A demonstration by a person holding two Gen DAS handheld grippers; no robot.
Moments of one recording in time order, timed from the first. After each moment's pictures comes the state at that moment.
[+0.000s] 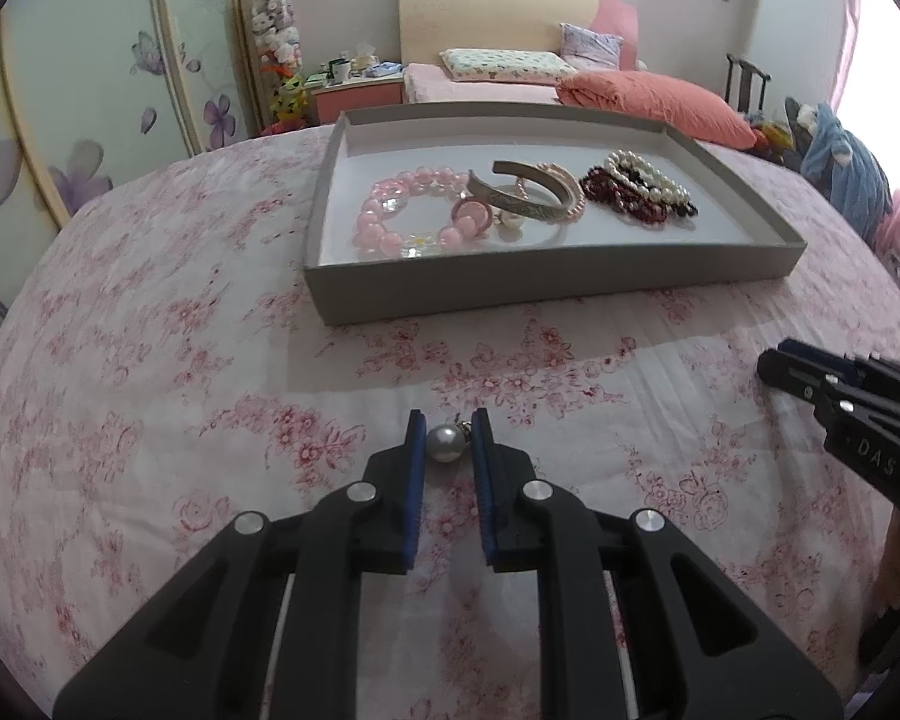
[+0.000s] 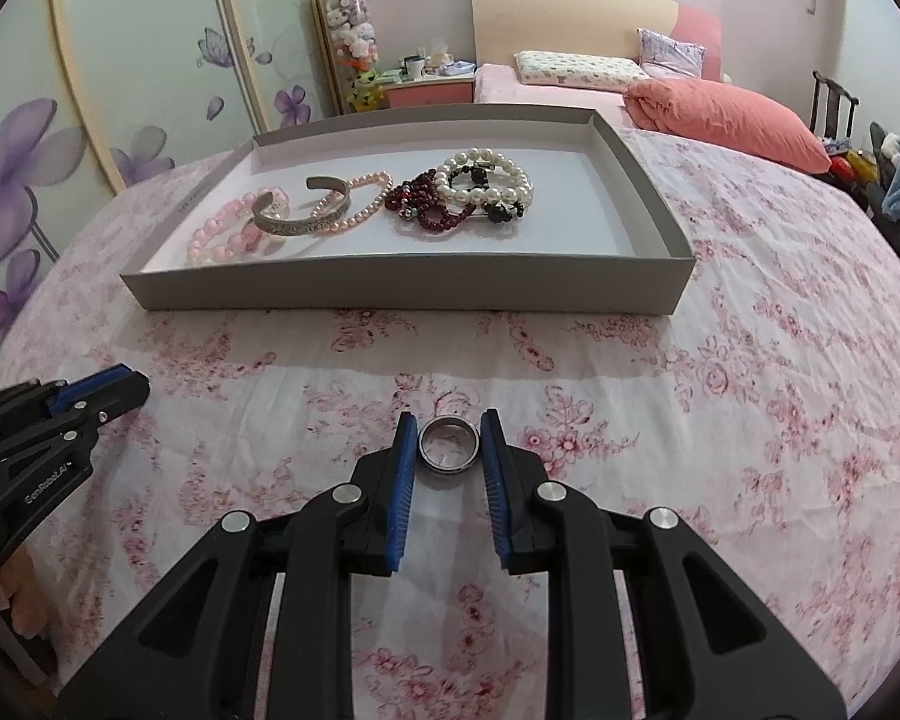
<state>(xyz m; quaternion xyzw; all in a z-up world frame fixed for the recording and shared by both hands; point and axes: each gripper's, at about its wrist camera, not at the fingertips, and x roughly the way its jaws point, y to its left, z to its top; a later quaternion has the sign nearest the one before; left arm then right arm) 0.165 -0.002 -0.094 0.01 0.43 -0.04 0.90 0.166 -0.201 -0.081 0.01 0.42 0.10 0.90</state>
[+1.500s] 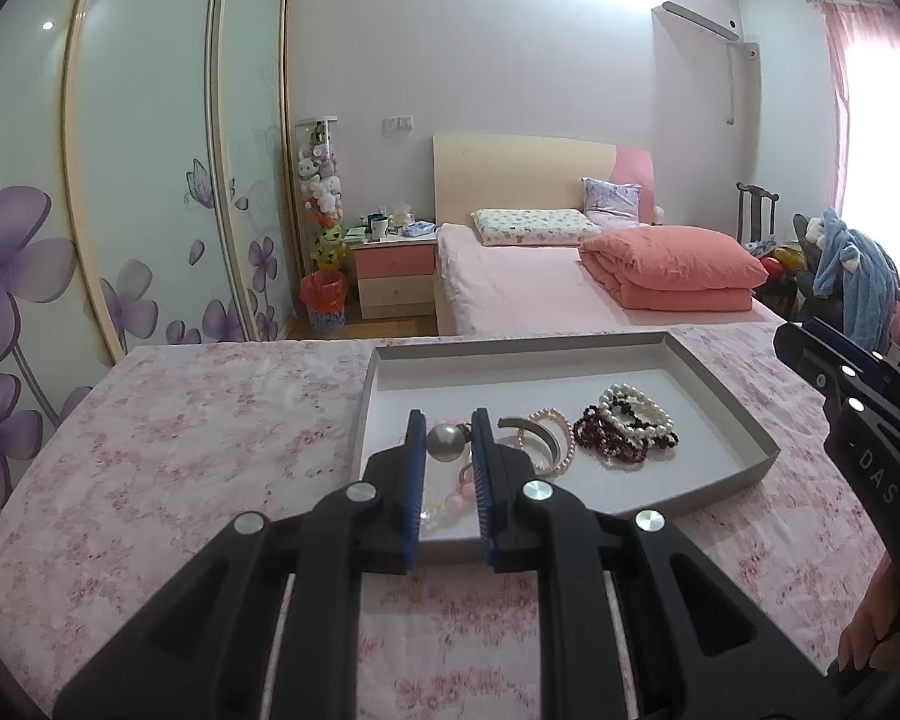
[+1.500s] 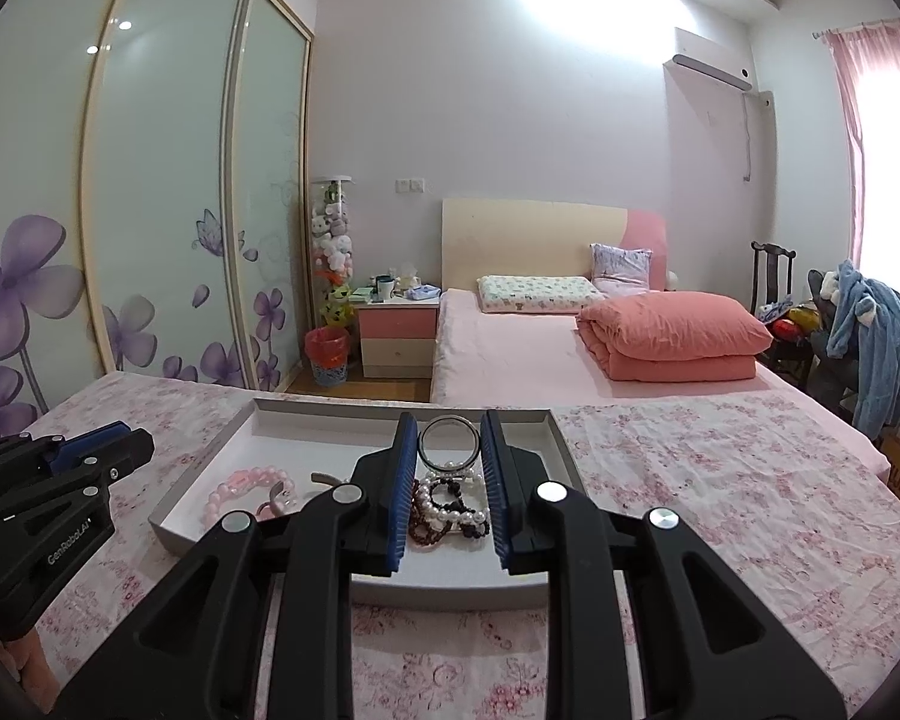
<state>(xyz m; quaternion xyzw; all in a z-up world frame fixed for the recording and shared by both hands) 0.174 -0.021 -0.006 0.01 0.25 0.00 0.97 0.163 -0.186 0.012 0.00 0.16 0.05 0.99</state>
